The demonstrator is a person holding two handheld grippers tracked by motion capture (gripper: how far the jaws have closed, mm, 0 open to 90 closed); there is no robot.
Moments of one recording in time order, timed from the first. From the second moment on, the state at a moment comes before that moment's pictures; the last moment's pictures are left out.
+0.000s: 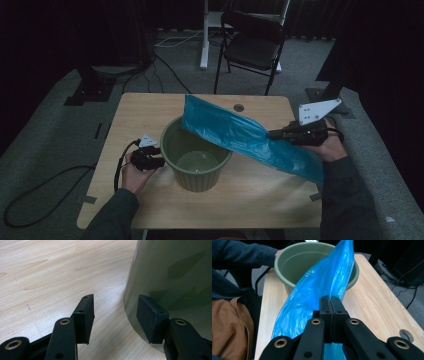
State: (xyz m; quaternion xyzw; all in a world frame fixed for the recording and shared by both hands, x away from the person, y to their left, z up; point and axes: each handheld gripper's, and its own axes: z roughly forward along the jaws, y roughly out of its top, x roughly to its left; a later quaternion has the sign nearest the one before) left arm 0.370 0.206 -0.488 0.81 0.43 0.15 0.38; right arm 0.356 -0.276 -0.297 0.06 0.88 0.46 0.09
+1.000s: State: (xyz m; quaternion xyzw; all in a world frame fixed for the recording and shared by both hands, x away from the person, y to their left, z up) left arm 0.368 0.208 -0.486 0.80 0.43 0.15 0.39; right arm 0.382 -0.237 -0.301 0.06 0.91 0.41 0.06
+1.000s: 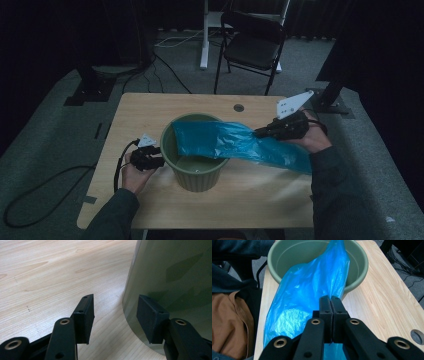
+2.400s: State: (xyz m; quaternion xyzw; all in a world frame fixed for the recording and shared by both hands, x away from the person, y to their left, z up) left arm 0.368 0.208 -0.484 0.80 0.43 0.16 0.39; right arm 0.408 -0.179 -0.335 0.07 0.91 0.41 0.04
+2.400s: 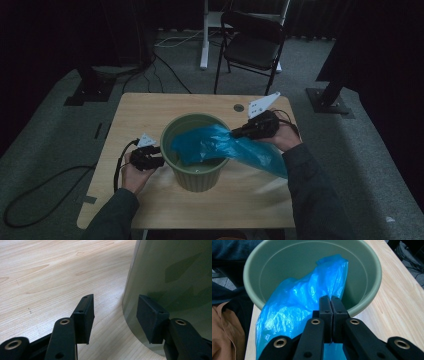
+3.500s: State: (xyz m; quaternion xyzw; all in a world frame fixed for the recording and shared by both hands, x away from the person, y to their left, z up) left arm 0.368 0.208 -0.484 0.80 0.43 0.16 0.39; right arm 0.415 -0.132 -0.341 0.08 0.91 0.41 0.06
